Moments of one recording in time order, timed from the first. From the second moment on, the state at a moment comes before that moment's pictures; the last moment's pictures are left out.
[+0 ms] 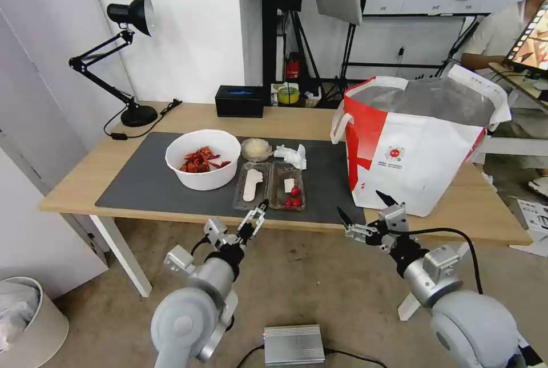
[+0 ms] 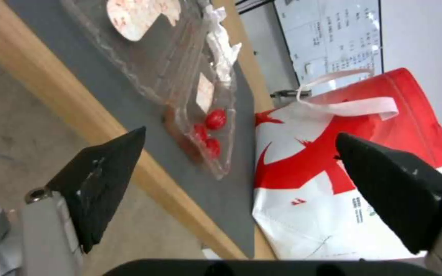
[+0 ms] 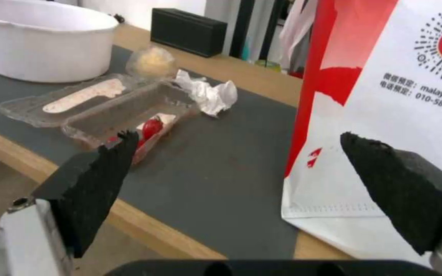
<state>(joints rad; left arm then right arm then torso) 1.37 -1.51 -0.30 -2.22 -1.25 0.34 -0.47 -1.51 1.01 0.49 2.27 0.29 -0.28 0.01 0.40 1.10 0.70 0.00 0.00</state>
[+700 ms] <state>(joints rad) 1.33 -1.52 -0.27 -2.14 -1.21 0.31 -0.47 -1.53 1.03 0.50 2.28 0.26 -0.27 0.01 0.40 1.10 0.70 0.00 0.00</state>
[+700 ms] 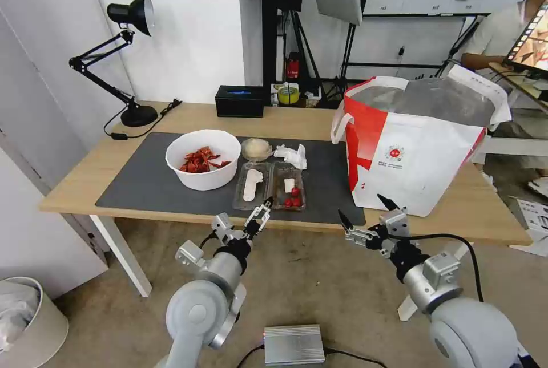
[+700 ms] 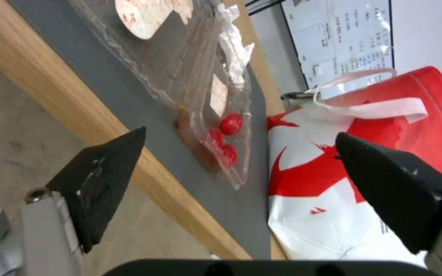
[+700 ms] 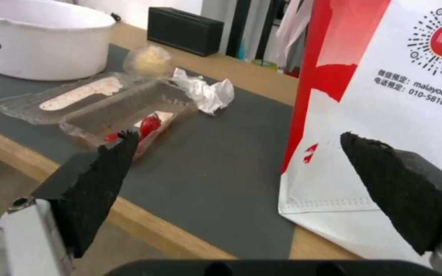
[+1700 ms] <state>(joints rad) 1.18 -1.54 -0.25 -2.01 -1.23 0.28 -0.56 -1.52 1.03 0.50 2.25 0.25 -0.25 0.01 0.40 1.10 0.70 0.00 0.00</state>
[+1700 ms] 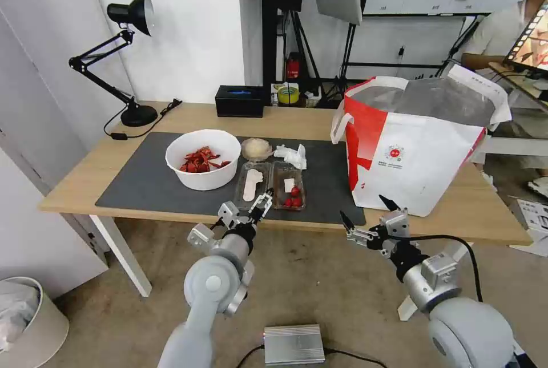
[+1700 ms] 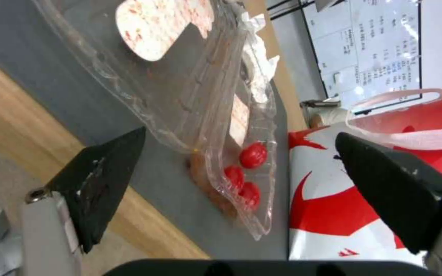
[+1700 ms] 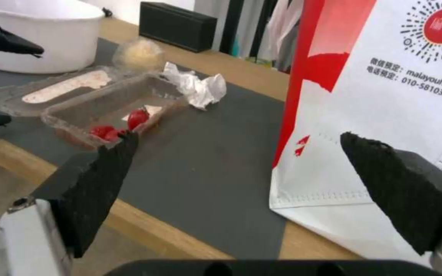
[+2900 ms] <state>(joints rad) 1.26 -1.56 -0.23 -2.05 -1.18 0.24 -0.50 -1.57 1.08 0.49 2.26 0.21 -0.22 0.01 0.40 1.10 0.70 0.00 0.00</state>
